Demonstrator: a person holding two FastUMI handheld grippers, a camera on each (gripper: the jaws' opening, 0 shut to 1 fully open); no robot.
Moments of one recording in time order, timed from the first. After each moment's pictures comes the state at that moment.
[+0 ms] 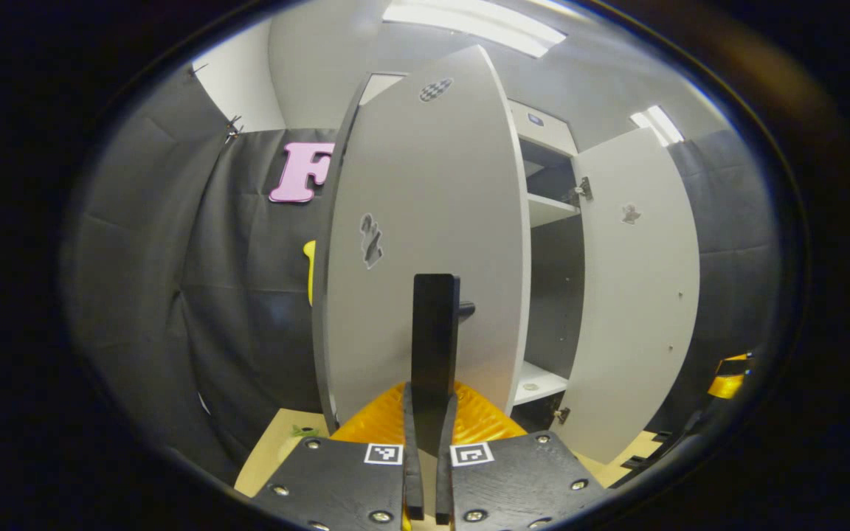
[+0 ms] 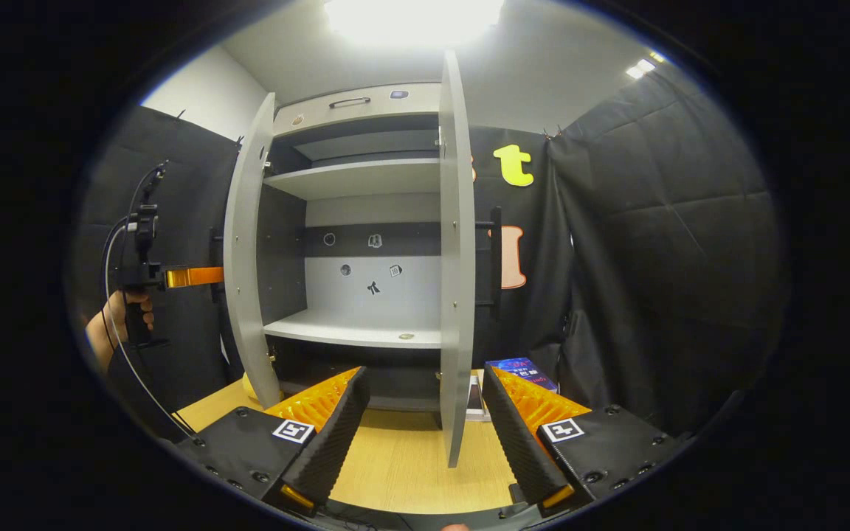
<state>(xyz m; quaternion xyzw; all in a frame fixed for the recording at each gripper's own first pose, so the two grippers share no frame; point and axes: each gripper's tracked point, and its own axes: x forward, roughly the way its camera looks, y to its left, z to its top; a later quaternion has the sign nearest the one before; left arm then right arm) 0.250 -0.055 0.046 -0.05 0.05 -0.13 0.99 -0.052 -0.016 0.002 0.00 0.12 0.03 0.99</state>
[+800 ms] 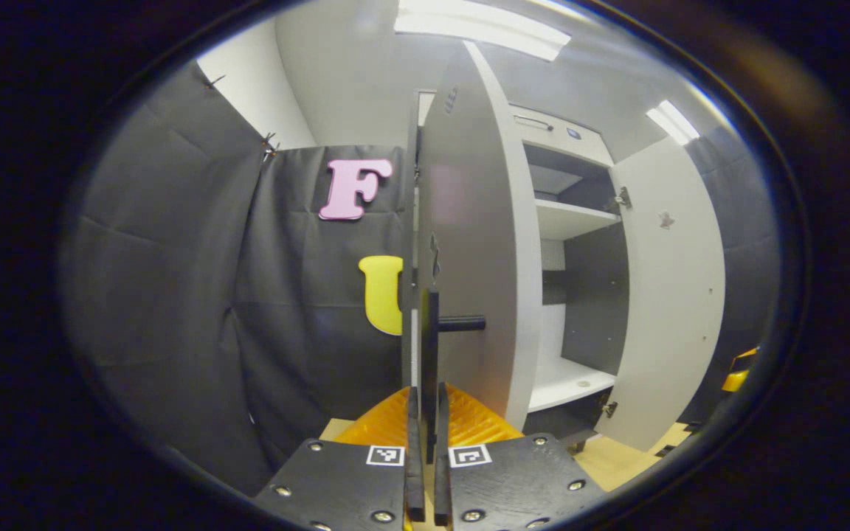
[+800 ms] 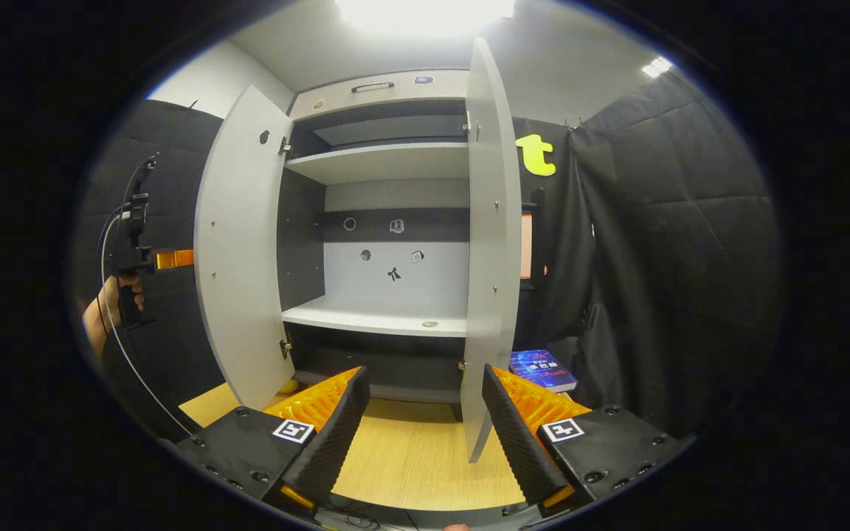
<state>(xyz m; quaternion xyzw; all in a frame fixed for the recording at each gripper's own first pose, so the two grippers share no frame) 0.258 0.010 0.055 -0.03 0.02 -0.02 1.00 -0.047 0.014 -0.018 -0.01 0.14 0.06 0.99</state>
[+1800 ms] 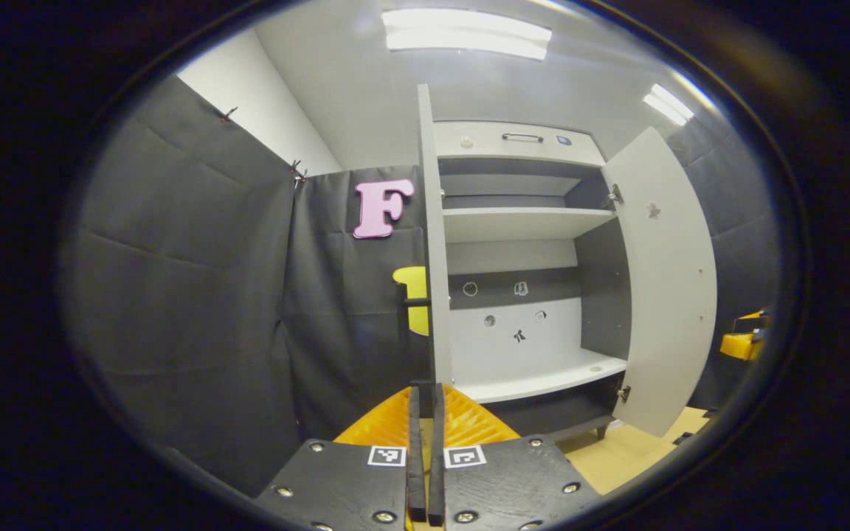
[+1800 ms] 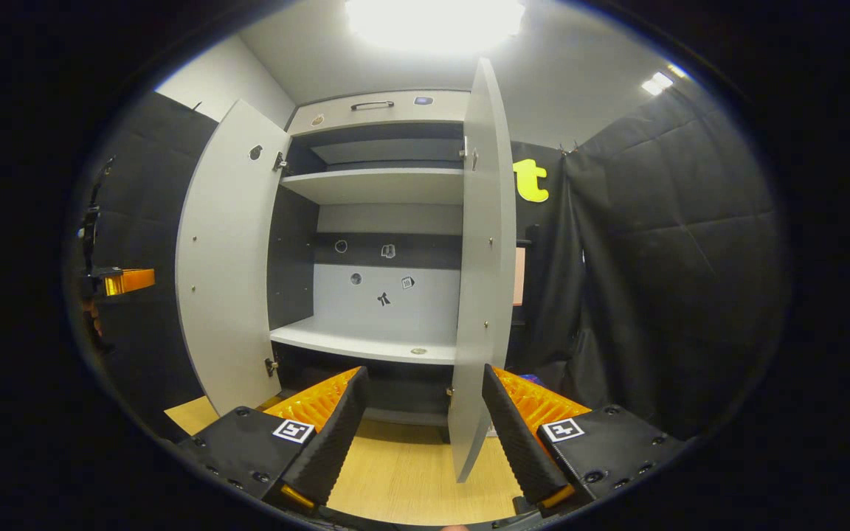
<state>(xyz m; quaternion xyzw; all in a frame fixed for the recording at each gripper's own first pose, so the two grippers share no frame) 0.242 -0.023 0.068 0.01 0.01 0.02 1.00 -0.037 0.005 0.010 -0.04 0.08 0.04 1.00</state>
